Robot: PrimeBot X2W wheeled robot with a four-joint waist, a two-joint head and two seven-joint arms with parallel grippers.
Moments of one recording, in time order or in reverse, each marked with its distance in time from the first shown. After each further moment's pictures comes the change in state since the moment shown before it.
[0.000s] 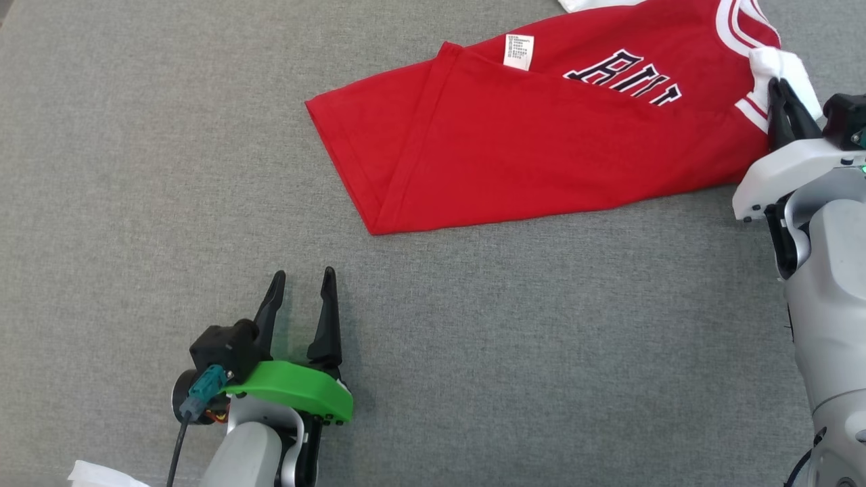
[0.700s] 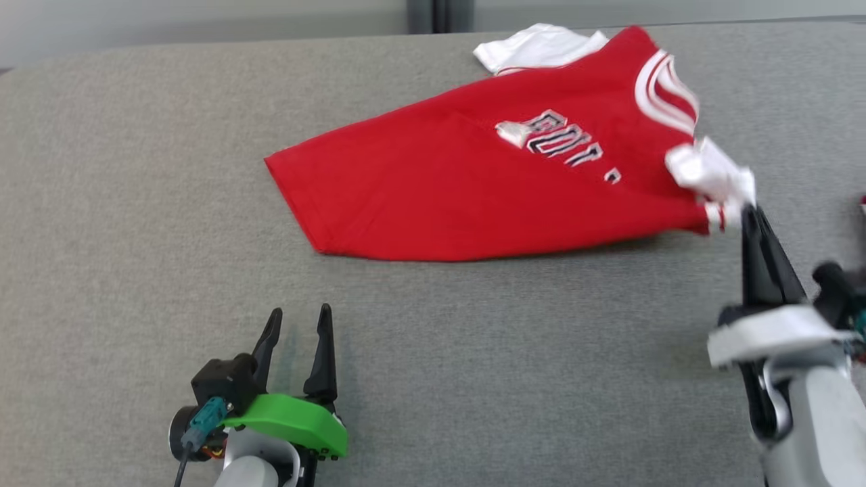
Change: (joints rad) left arm 0.071 0.000 0.021 0.014 0.026 -0.014 0.000; right arm 0.559 0.125 0.052 -0.640 0.212 0.000 0.000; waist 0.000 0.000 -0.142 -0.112
